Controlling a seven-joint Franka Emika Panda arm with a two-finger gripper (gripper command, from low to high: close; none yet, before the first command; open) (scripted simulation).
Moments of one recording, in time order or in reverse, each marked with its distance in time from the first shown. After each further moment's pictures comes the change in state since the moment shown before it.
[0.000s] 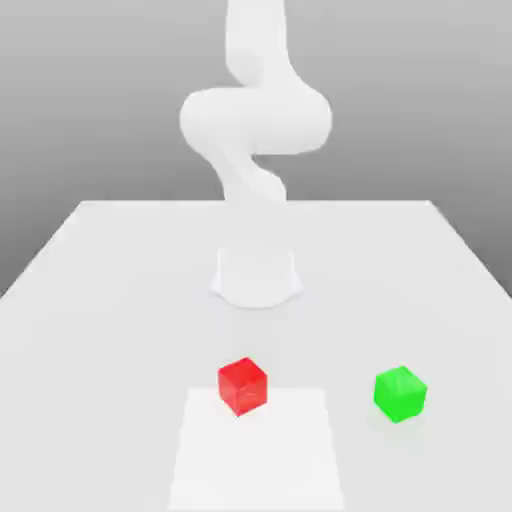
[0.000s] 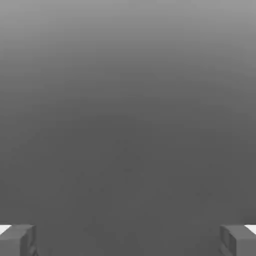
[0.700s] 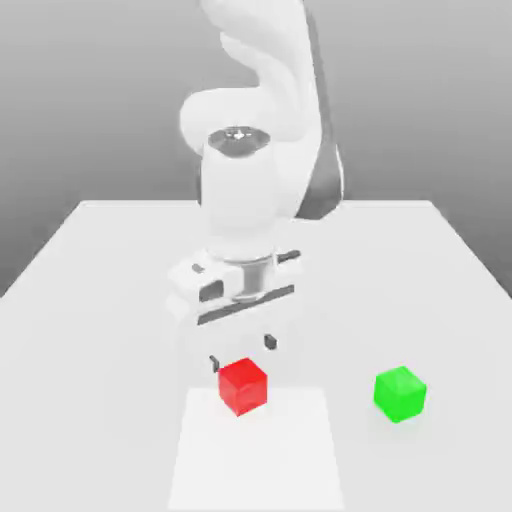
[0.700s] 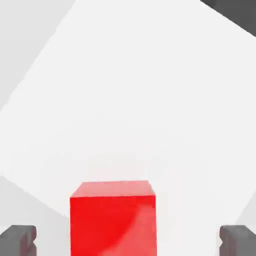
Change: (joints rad) arm 0.088 0.796 -0.127 -0.565 0.074 0.640 -0.663
